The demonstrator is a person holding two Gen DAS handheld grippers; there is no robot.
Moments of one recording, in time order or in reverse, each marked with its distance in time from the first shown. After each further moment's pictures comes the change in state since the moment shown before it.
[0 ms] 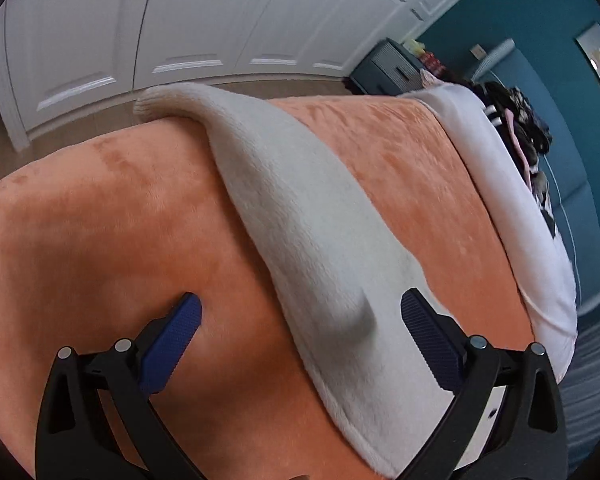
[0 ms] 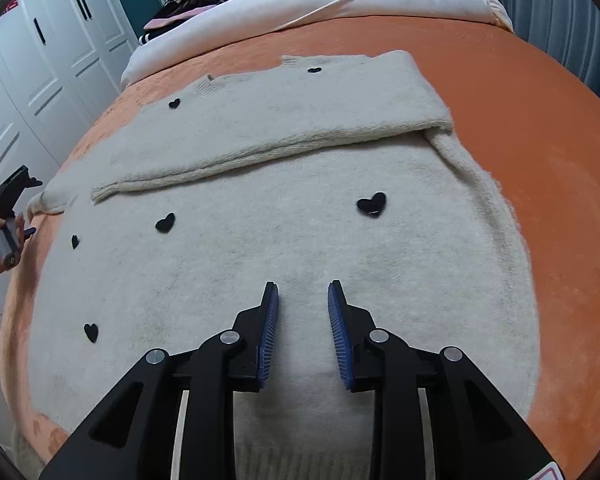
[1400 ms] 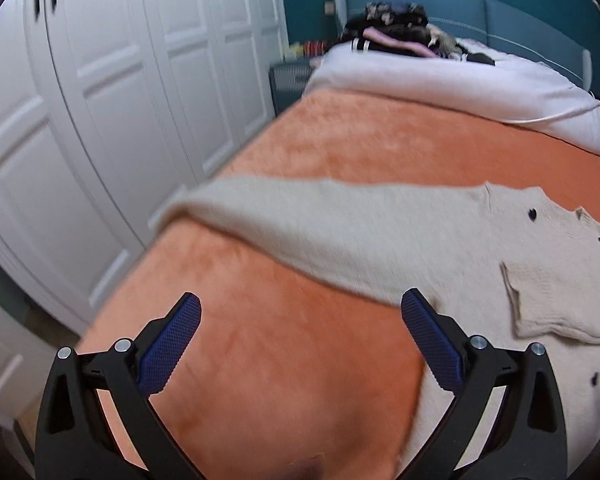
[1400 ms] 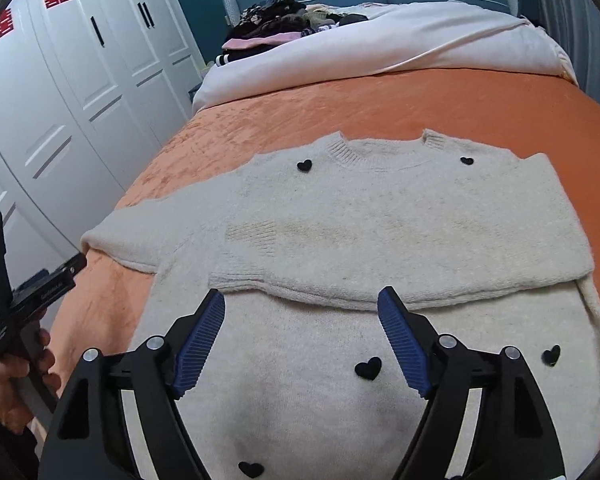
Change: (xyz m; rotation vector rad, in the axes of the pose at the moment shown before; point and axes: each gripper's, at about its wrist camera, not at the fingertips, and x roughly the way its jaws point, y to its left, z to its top) left arm -0.116 -0.073 -0.127 0.753 -0.148 0.187; right arm 0.000 0.129 0.082 -0.077 -0.125 0.124
